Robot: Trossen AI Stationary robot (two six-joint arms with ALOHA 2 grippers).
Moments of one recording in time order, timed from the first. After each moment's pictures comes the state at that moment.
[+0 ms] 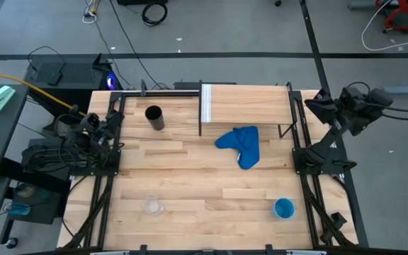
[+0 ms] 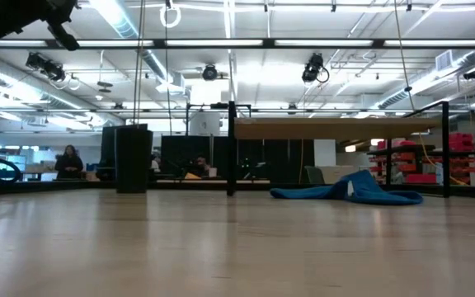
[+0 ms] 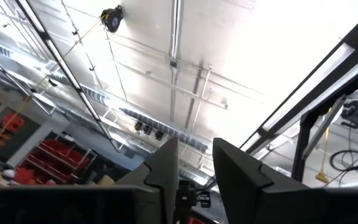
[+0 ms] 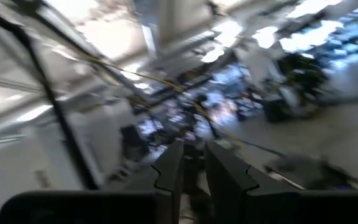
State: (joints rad) left arm 0.09 0.12 0.04 0.92 -0.27 -0.42; right arm 0.80 0.26 0.81 -0.05 0.94 0.03
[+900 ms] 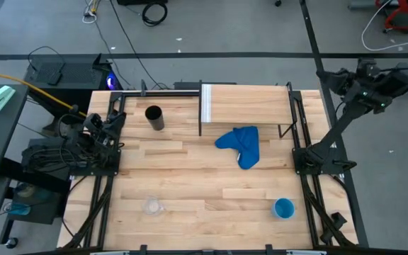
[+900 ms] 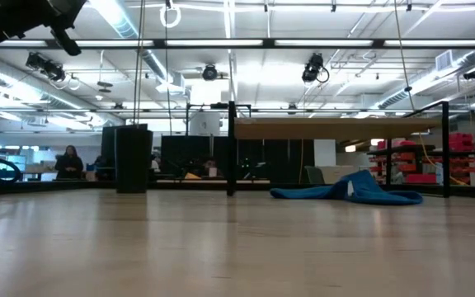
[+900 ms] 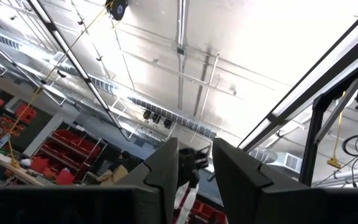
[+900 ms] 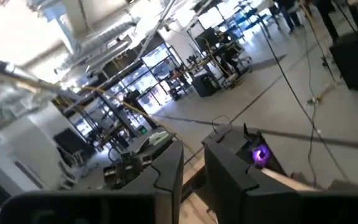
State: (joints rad) left arm 0.09 0.12 0.04 0.85 -0.27 -0.41; right arm 0.80 0.45 1.33 -0.66 1.21 0.35
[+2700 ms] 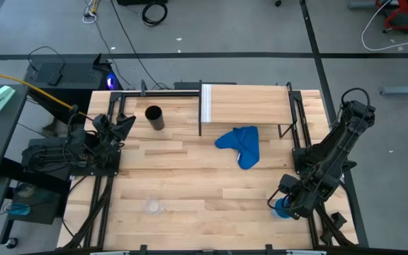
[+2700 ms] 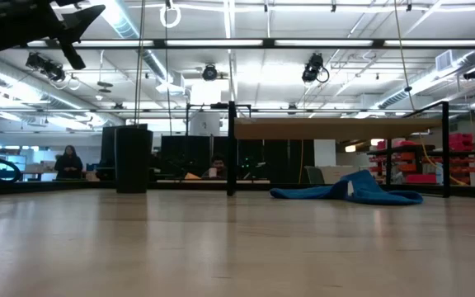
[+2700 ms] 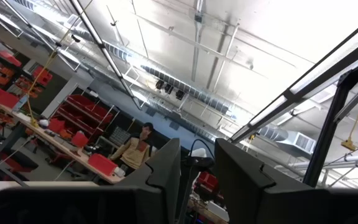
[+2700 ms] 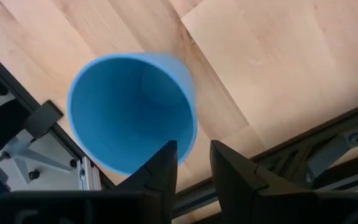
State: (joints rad) left arm 0.09 0.12 0.04 0.70 -0.27 -0.49; right arm 0.94 1.27 0.94 -1.09 -0.05 1.60
